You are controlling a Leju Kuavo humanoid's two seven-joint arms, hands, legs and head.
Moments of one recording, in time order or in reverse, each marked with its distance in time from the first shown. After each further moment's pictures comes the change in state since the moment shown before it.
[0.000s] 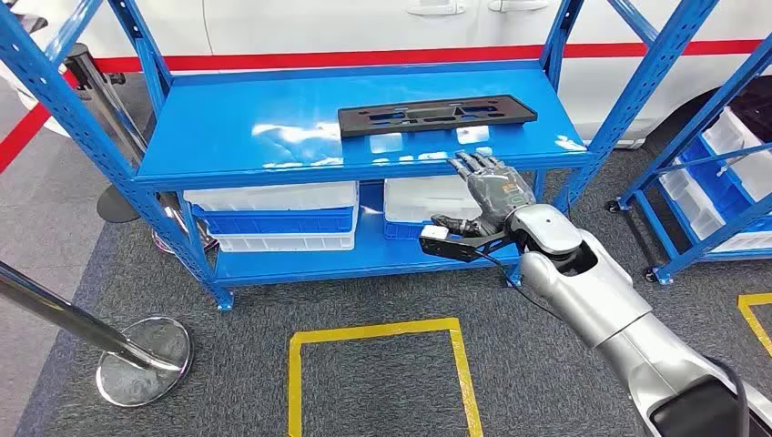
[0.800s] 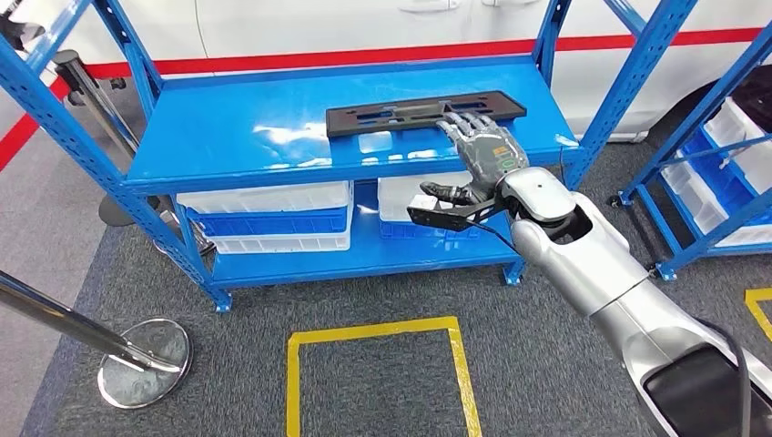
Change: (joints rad) left arm -0.007 -0.005 0.002 0.007 0.013 0.044 0.043; right arm -0.137 0.060 0.045 0.026 0.017 0.014 0.019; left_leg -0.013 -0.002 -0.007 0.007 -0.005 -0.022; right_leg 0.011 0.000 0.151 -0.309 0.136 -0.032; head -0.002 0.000
